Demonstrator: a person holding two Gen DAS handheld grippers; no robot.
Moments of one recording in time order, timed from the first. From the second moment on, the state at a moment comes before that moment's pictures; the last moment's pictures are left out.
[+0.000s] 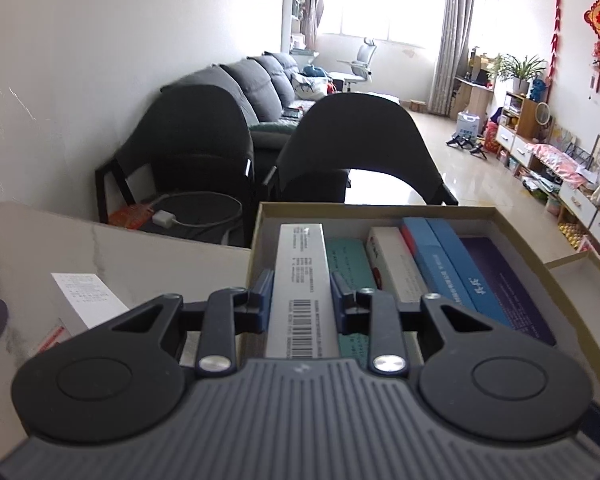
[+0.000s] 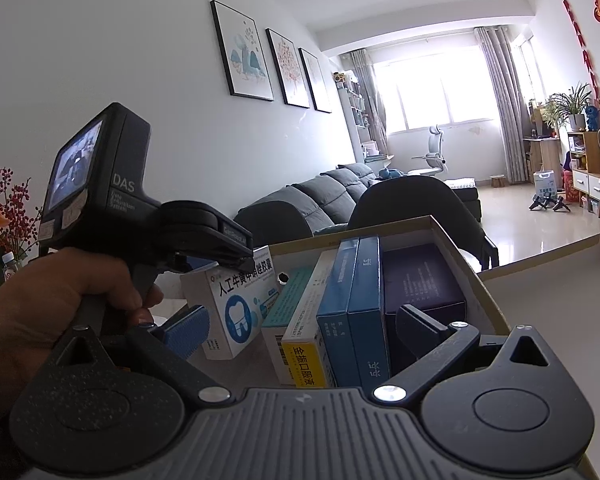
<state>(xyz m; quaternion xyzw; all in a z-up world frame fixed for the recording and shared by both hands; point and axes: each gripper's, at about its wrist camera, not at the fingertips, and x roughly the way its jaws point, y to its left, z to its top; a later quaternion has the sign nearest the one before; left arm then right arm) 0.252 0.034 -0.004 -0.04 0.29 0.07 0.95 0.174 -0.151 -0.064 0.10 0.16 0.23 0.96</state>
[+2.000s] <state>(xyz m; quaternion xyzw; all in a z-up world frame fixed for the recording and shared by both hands) 0.115 0.151 -0.025 -0.14 0.31 -0.06 0.94 0.207 -0.066 -0.029 -0.03 0.36 0.29 0.89</state>
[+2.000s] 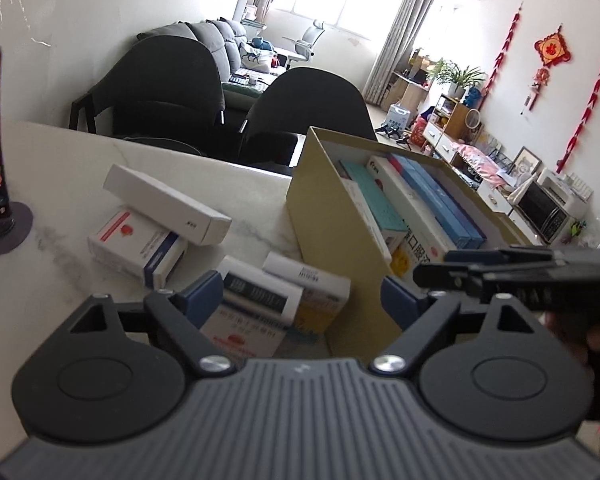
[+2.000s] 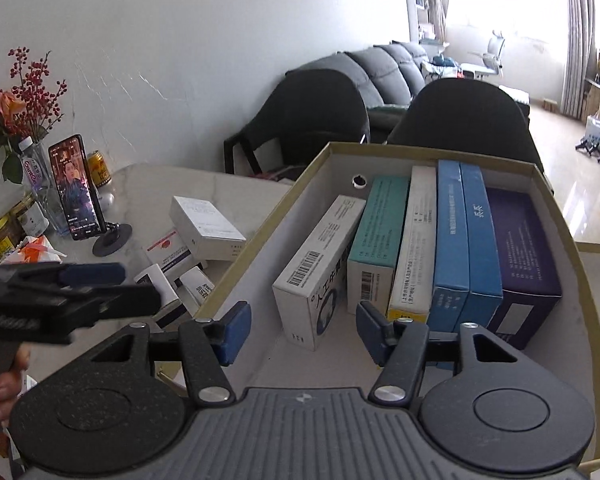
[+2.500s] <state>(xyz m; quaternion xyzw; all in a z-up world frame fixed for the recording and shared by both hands) 0.076 0.167 -0.032 -0.13 0.28 -0.04 0.95 0.229 -0.038 -0.042 -0.09 0.41 0.28 0.86</state>
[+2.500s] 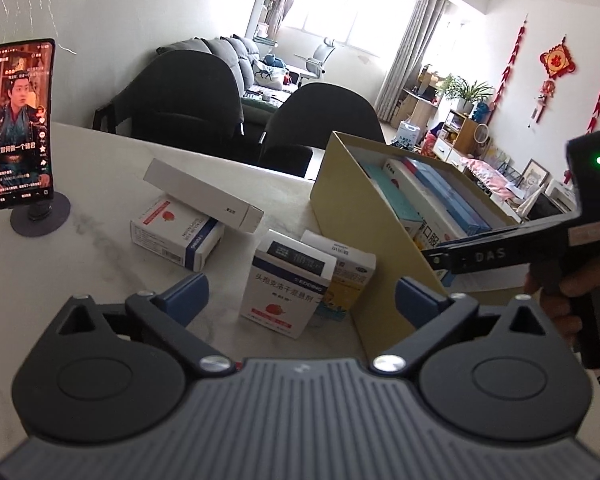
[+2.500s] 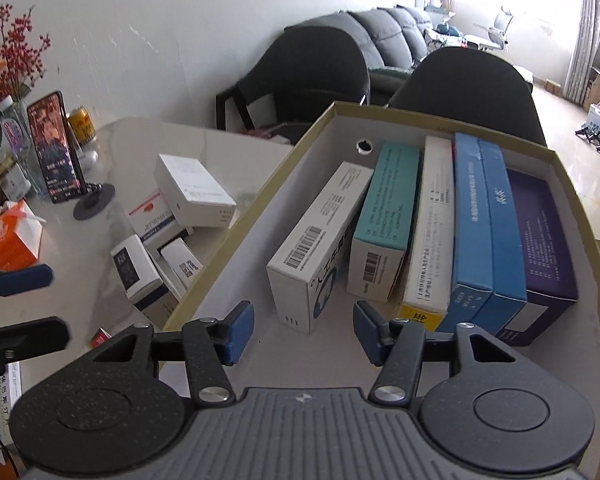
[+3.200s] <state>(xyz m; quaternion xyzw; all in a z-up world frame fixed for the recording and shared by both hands) 0.081 0.167 -0.038 -0.12 0.29 -0.04 0.95 0.273 -0.010 -0.052 -0.15 0.46 0.22 0.85</state>
